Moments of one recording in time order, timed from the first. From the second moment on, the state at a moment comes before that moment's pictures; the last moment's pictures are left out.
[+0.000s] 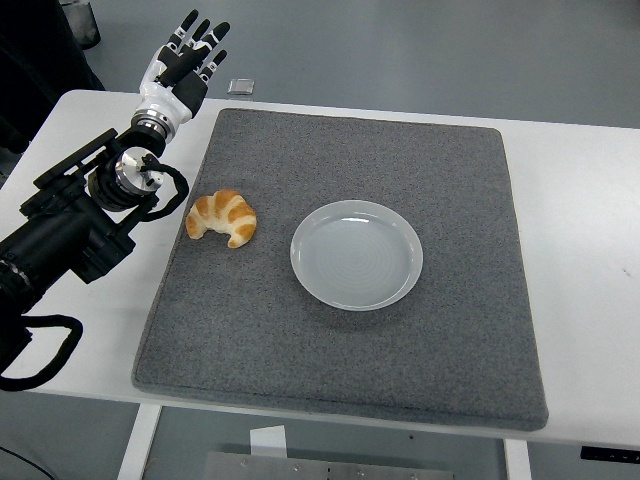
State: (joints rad) left arm -0.92 0.19 -0.80 -0.60 -0.09 -0.05 -0.32; right arm 0.05 0.00 -0.16 0.15 0.08 -0.19 -0.03
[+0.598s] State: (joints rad) left arm -0.93 0.20 -0.78 -0.60 -0.08 -0.05 -0.32; right arm 0.05 0.00 -0.16 0.15 0.08 -0.19 -0.03
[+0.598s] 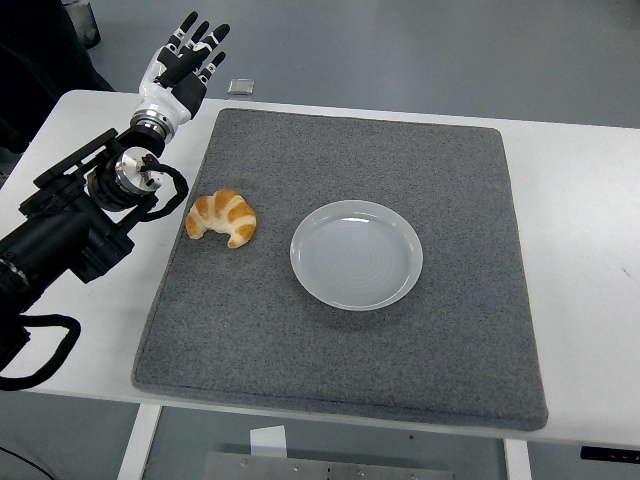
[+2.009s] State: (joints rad) left arm -1.45 0.57 0.33 -0.88 0.33 -0.12 -0.30; right arm 0.05 0.00 -0.16 0.15 0.08 -0.19 -0.03
